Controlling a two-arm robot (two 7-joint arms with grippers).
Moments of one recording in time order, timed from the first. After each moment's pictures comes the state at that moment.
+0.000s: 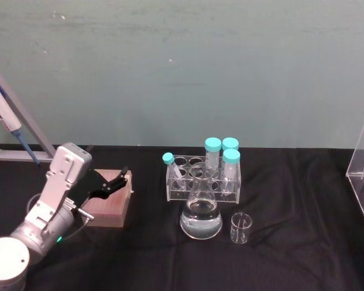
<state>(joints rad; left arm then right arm) -0.20 0.60 0.45 -1.41 -0.25 -0.12 0.03 0.12 0.13 0.10 -1.47 0.05 -0.27 0.13</state>
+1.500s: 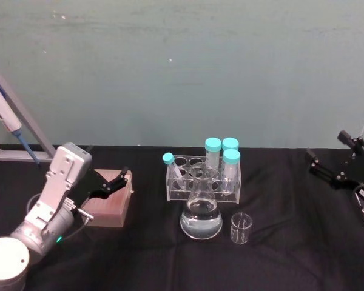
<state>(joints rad) -0.20 0.60 0.45 -1.41 -0.25 -0.12 0.03 0.27 0.32 -0.12 -1.27 0.35 -0.26 0.59</state>
